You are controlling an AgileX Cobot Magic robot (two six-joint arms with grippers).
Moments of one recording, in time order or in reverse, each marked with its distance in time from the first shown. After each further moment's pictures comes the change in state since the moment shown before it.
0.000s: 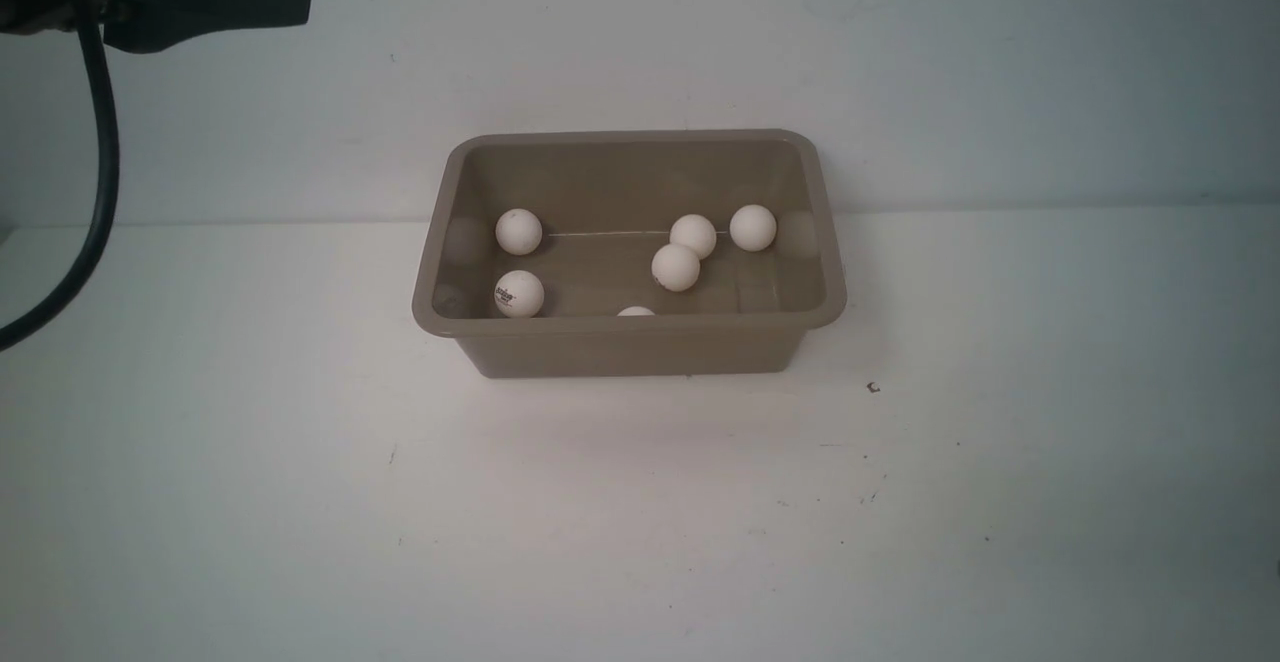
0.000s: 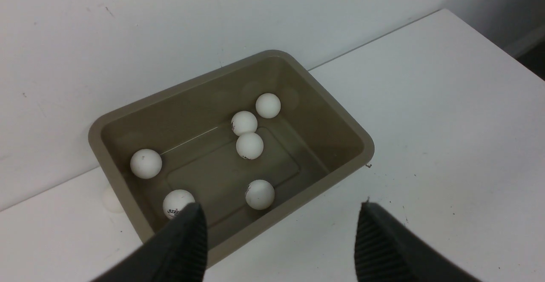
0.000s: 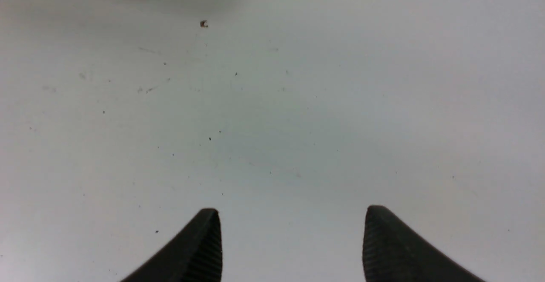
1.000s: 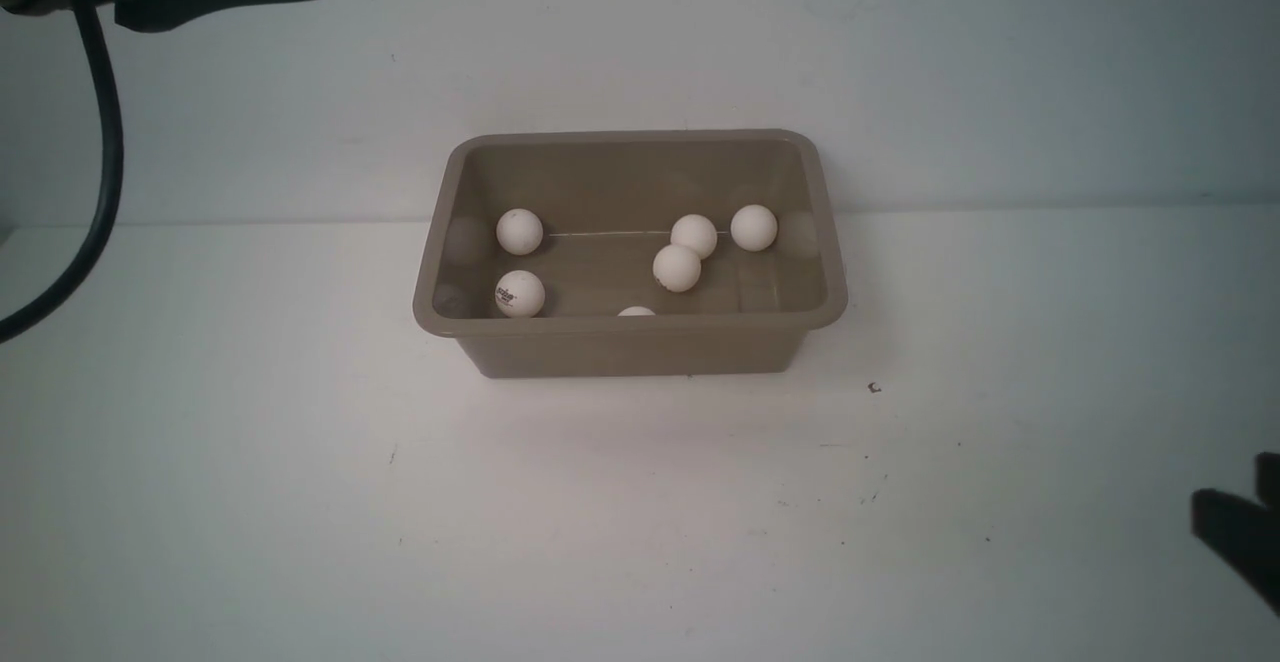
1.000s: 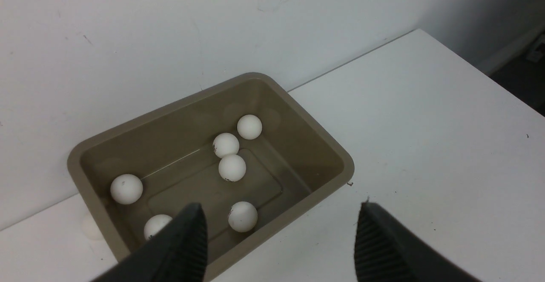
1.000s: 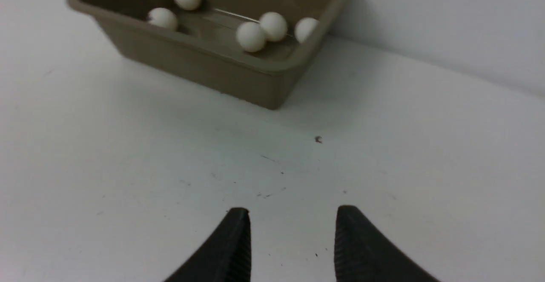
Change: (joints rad) right arm 0.126 -0.011 0.000 0.455 -0.113 -0.441; left arm 0.000 0.000 0.000 -0.075 -0.003 0.046
